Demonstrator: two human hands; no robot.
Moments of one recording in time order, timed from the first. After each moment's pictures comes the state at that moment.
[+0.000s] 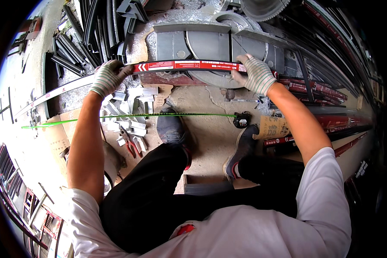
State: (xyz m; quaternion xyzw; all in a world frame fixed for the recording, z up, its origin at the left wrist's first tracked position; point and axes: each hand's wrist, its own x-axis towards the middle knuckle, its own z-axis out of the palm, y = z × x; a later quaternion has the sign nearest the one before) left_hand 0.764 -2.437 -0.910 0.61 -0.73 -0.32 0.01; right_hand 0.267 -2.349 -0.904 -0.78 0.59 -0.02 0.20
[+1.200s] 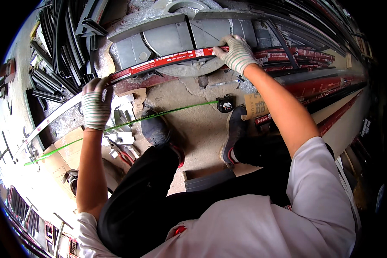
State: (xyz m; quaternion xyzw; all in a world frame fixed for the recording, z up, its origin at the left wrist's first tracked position) left_hand 0.707 -2.384 -0.900 0.45 -0.87 -0.06 0.17; right_hand 0.236 -2.328 -0.921 -0.60 0.78 -0.03 0.18
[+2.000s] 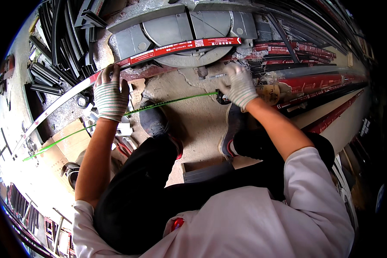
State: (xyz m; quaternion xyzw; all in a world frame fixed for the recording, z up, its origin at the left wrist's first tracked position) left_hand 0.665 -2.347 -0.903 0.51 -0.86 -0.04 0.06; right_hand 0.263 -2.200 -0.929 -0.69 0.71 0.04 0.14
